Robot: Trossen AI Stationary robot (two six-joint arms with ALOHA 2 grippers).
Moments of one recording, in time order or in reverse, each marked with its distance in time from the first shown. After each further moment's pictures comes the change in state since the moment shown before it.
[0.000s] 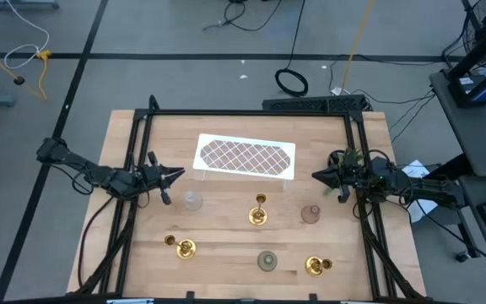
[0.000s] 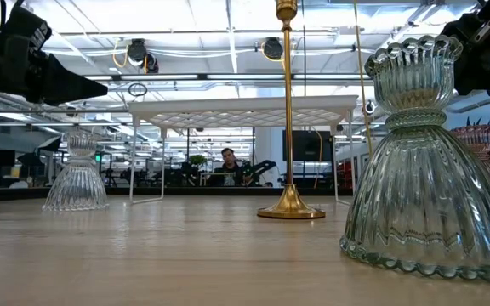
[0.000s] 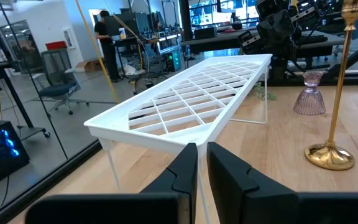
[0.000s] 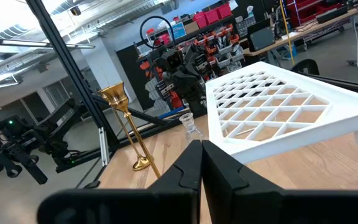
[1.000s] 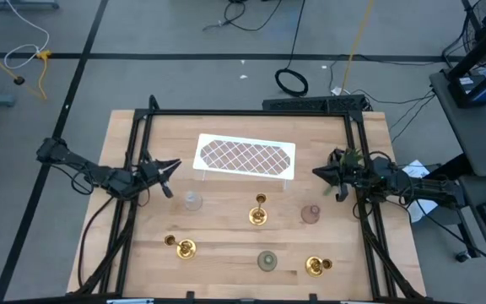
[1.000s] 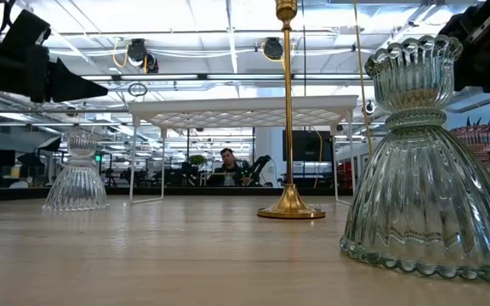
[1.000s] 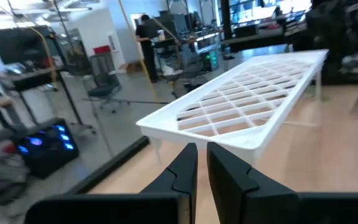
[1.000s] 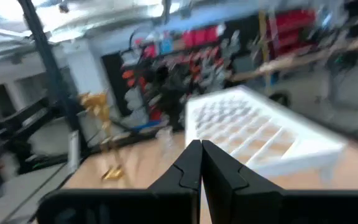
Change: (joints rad) left arm 0.000 0.000 0.000 0.031 -0.162 0.057; right arm 0.000 0.000 0.000 0.055 0.095 -0.163
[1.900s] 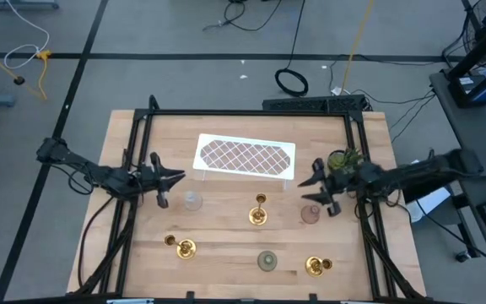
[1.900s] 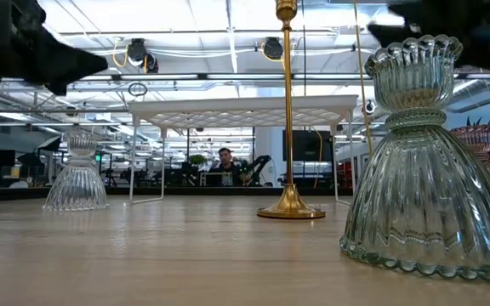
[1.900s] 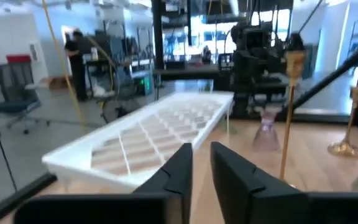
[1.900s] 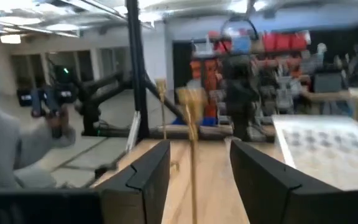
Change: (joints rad) left arm 0.000 0.002 0.000 0.139 0.294 -0.043; right arm 0.226 0.808 0.109 0.754 -0.120 -0.186
